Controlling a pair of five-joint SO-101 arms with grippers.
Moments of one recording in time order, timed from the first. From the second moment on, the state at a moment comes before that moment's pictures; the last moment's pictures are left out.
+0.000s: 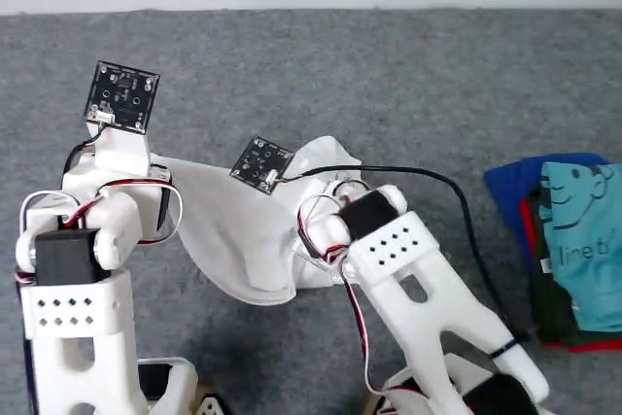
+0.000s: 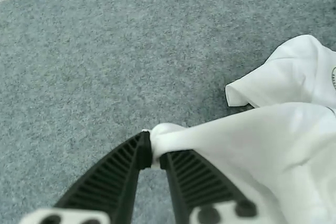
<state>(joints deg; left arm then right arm) -6.7 -44.7 26.1 79.3 -7.8 -35.0 -23.3 32.4 67.5 27.3</state>
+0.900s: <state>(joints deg) -6.7 -44.7 26.1 79.3 -7.8 -42.2 -19.1 32.4 58.6 27.1</state>
